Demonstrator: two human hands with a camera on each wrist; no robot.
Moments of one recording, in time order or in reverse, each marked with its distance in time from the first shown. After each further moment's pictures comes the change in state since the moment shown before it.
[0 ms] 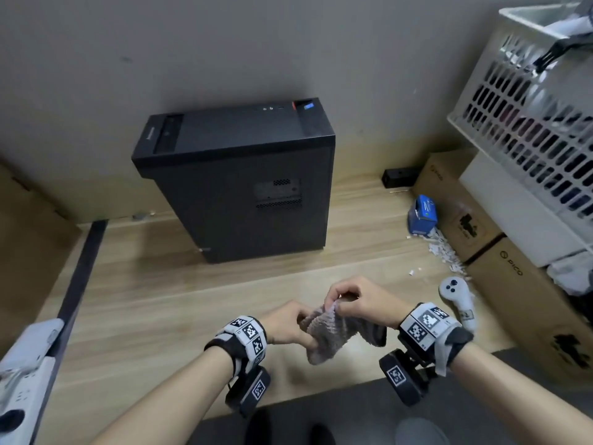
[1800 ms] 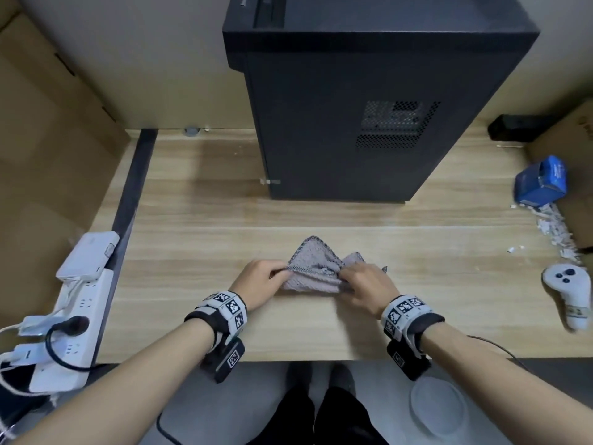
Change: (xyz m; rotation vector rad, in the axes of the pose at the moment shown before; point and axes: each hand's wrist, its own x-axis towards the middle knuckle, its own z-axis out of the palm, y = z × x) left_hand -0.080 -0.191 -0.058 0.086 0.537 -0.019; right_hand 0.136 0.095 0.147 -0.907 -0.074 -0.034
